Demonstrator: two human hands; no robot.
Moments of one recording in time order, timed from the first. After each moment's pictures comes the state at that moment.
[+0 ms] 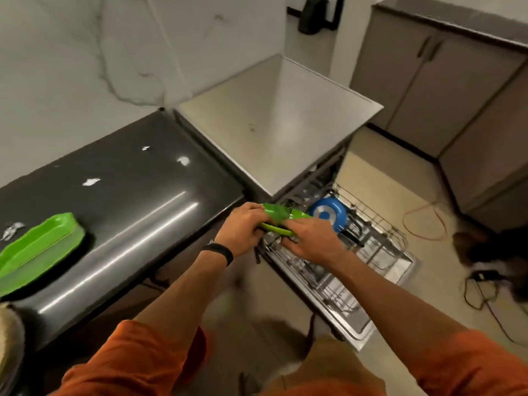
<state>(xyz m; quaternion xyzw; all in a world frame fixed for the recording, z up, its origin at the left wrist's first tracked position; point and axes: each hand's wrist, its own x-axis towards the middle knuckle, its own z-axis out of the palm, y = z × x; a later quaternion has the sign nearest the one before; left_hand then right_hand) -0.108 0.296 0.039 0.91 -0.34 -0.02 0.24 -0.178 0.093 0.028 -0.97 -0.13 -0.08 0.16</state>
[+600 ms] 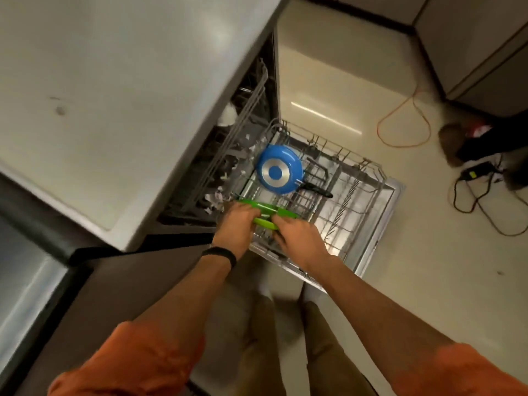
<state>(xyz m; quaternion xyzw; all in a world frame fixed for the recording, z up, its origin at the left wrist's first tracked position) -0.007 0.055 -0.195 0.90 -0.35 -0.20 0.14 -0.115 -0.087 -0.200 -0.95 0.08 0.13 0.27</state>
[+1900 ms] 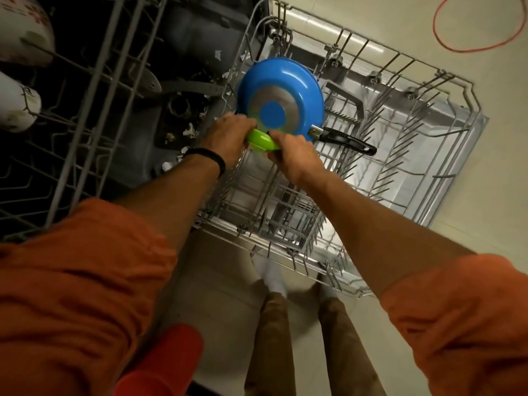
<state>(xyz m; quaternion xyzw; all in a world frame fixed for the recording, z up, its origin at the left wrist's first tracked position) 0.158 -0.022 -0.473 0.87 -0.42 -0.27 0.01 0.031 -0.134 -0.479 -0.86 0.23 0.17 0.42</state>
